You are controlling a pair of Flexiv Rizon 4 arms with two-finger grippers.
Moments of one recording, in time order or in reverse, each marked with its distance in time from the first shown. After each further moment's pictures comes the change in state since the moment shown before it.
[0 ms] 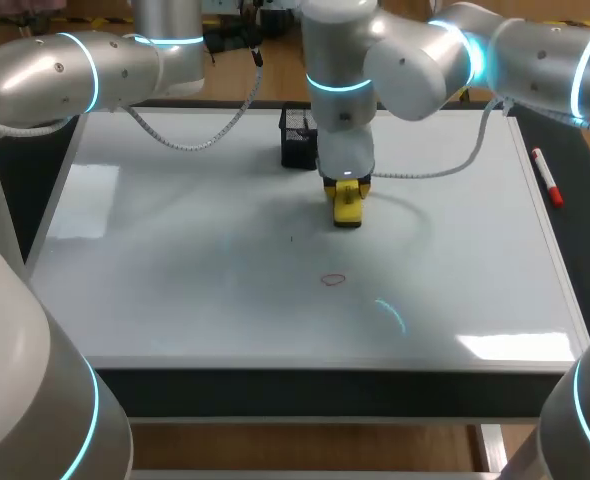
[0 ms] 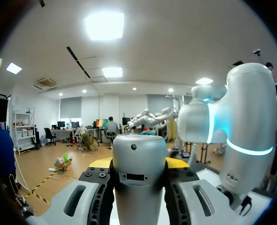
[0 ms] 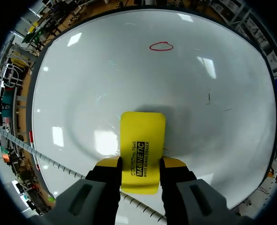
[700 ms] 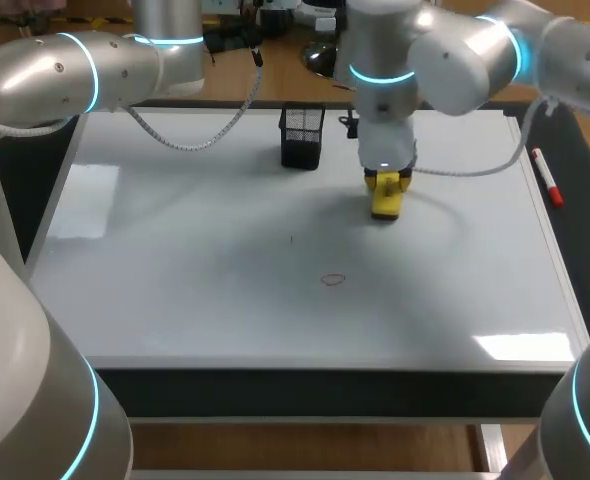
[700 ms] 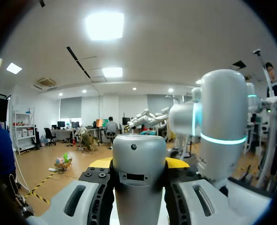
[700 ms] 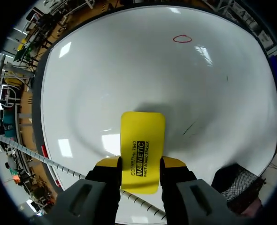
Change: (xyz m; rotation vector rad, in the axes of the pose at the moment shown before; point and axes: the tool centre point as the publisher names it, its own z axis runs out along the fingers) left arm 0.000 0.000 0.000 0.000 0.000 0.000; right arm 0.075 -0.016 -0.005 0.020 0.008 0.168
